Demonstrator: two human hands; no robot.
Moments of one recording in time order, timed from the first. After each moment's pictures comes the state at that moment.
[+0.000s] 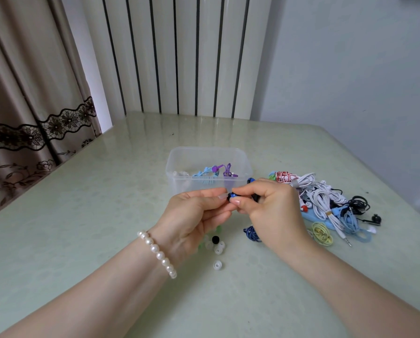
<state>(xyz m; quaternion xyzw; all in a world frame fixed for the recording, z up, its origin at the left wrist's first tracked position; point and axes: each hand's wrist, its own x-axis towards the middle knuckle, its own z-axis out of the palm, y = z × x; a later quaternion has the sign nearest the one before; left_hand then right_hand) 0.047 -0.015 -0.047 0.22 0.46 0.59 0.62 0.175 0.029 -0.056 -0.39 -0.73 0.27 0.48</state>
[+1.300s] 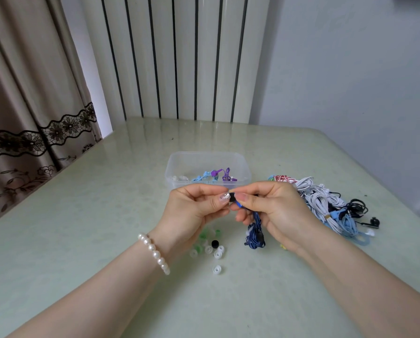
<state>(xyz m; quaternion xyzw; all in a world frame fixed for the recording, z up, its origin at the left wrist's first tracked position) 0.042 -0.011 -0.051 0.36 0.42 0.64 0.53 0.186 0.030 -0.034 -0.32 -0.59 0.63 0.38</state>
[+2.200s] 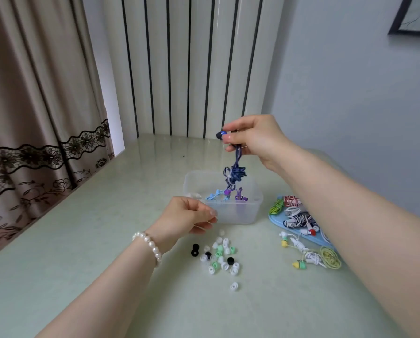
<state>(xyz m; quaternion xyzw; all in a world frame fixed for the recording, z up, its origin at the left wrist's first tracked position) -0.016 0.002 -0.053 0.45 0.59 0.49 0.46 0.114 0.097 0.067 -0.39 -0.70 0.44 0.40</state>
